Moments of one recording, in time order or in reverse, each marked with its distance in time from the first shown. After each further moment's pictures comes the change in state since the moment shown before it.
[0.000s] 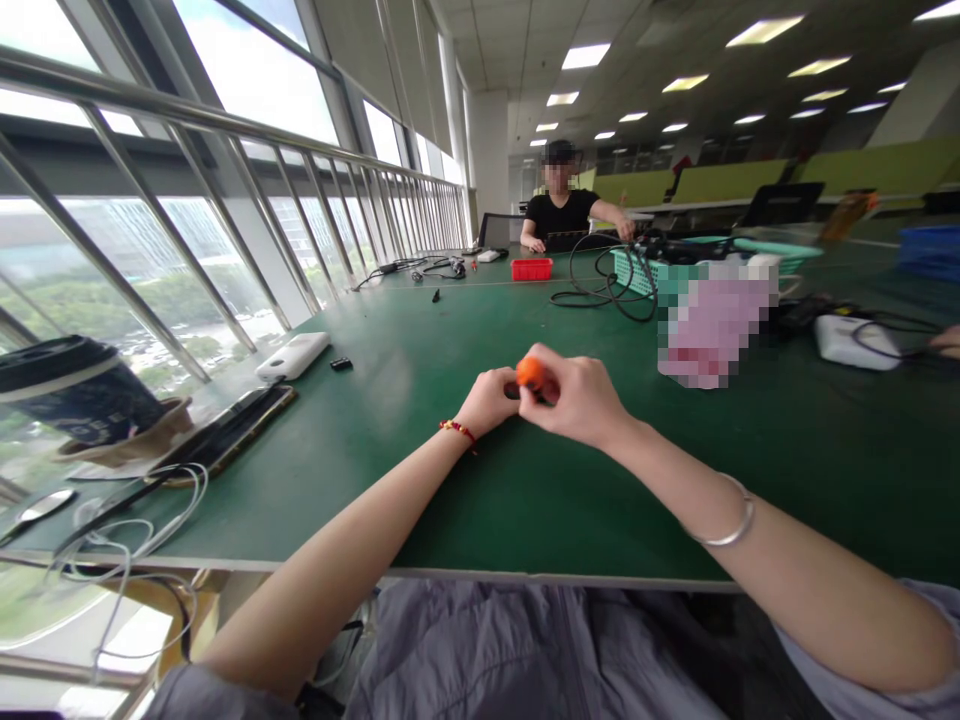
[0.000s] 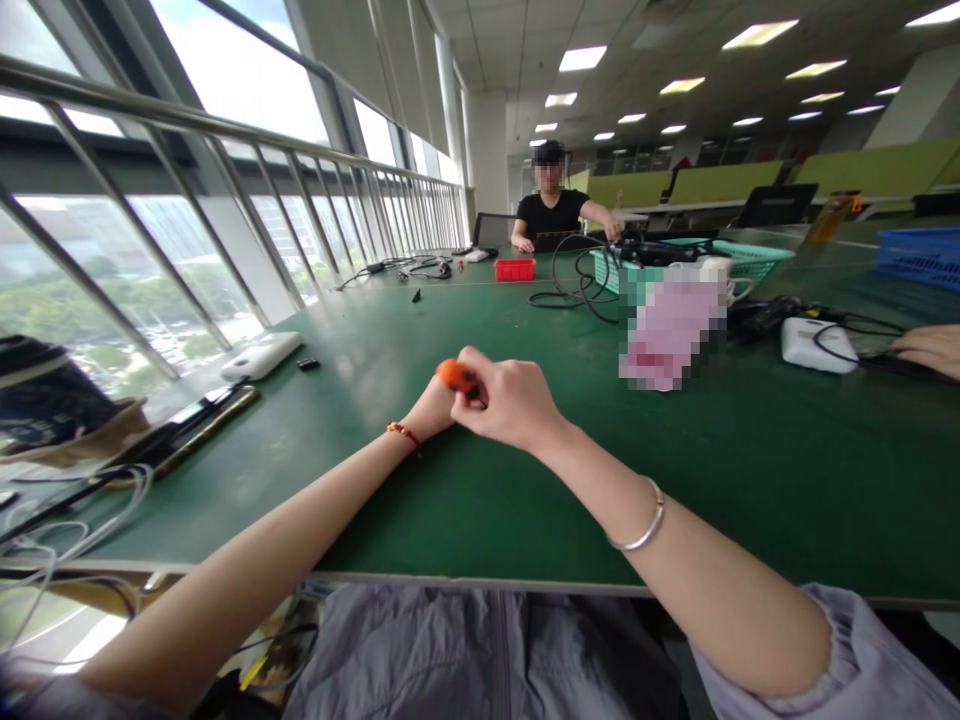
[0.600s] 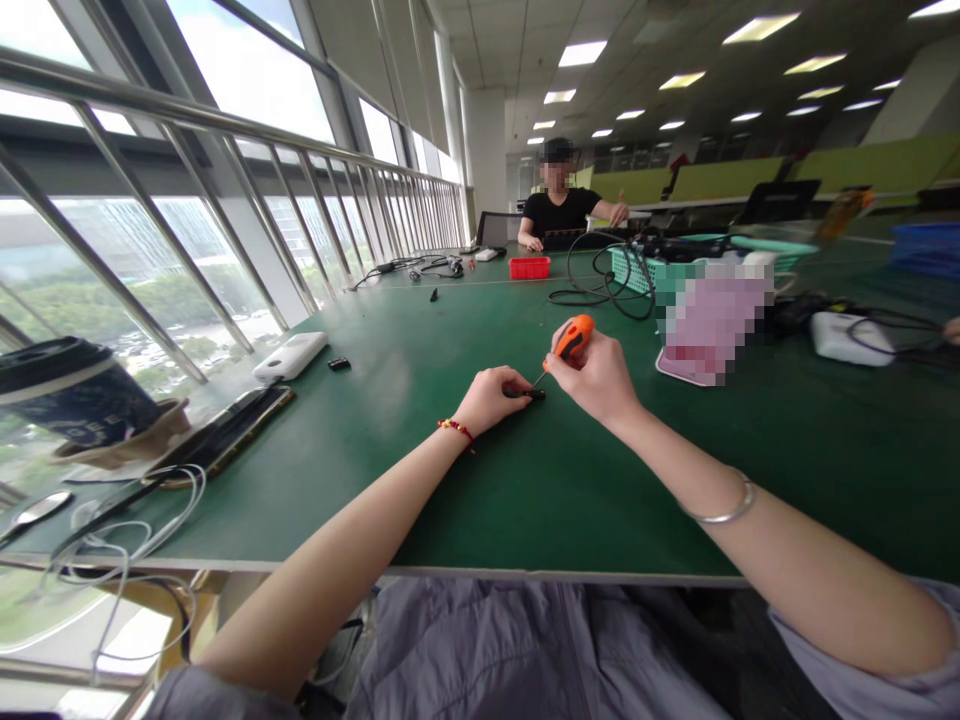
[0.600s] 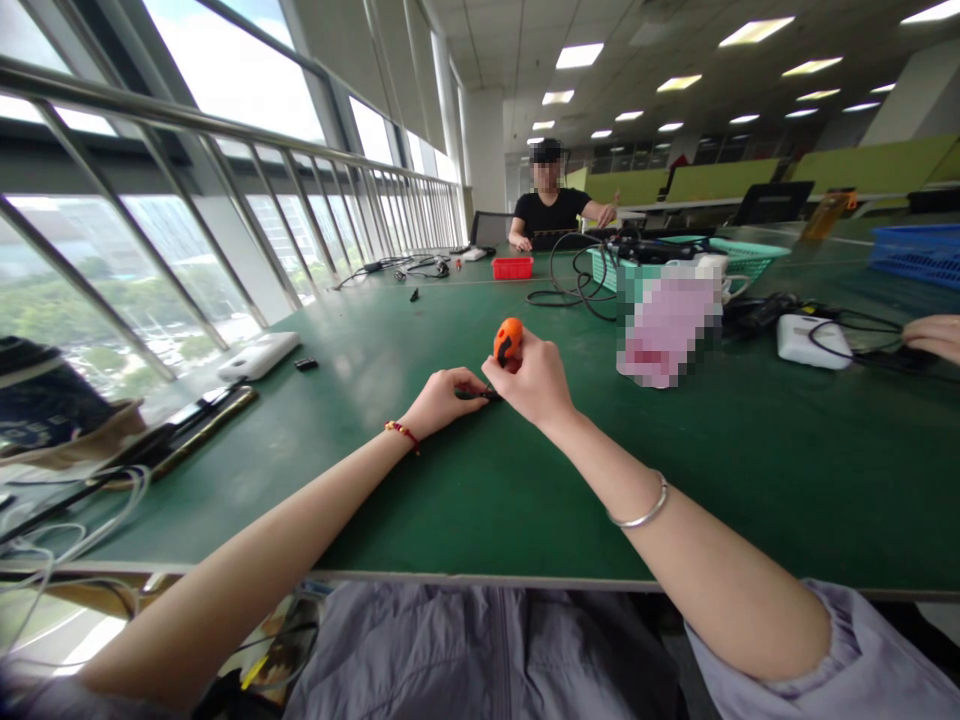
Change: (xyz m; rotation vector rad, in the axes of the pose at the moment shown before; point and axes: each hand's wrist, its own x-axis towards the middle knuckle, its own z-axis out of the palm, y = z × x) left_hand 0.004 -0.010 0.006 0.042 -0.034 0.025; right_hand 0.007 0.022 -0.002 0.266 0.224 0.292
